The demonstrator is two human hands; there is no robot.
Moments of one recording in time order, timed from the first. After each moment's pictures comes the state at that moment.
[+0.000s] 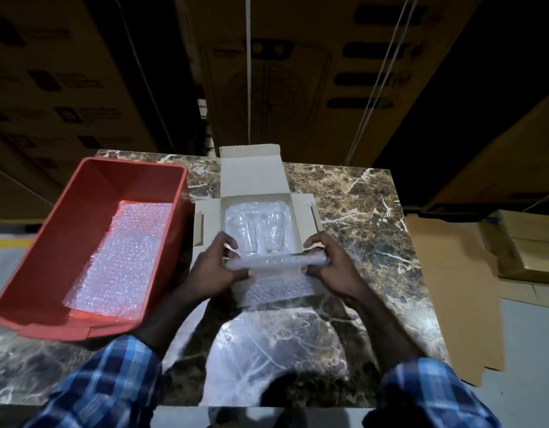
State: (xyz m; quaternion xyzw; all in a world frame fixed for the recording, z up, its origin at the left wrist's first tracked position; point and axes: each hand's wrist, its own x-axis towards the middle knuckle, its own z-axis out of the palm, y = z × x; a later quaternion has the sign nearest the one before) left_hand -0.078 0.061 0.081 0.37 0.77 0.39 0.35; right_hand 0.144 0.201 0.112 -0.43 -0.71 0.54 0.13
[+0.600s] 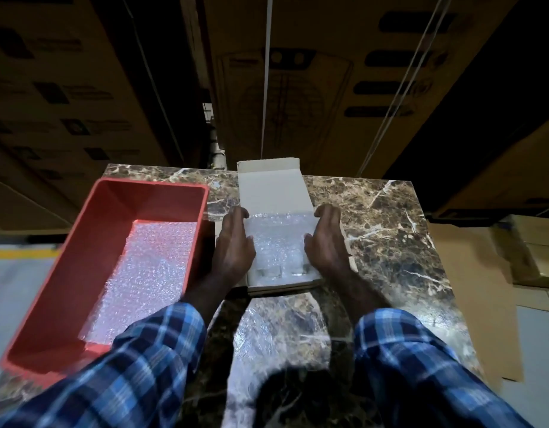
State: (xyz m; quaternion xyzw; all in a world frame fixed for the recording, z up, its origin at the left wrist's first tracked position) left_hand -0.130 0.132 0.082 0.40 0.83 0.37 0.14; right_hand 0.021 0.240 0.092 -0.48 -0.83 0.23 0.18
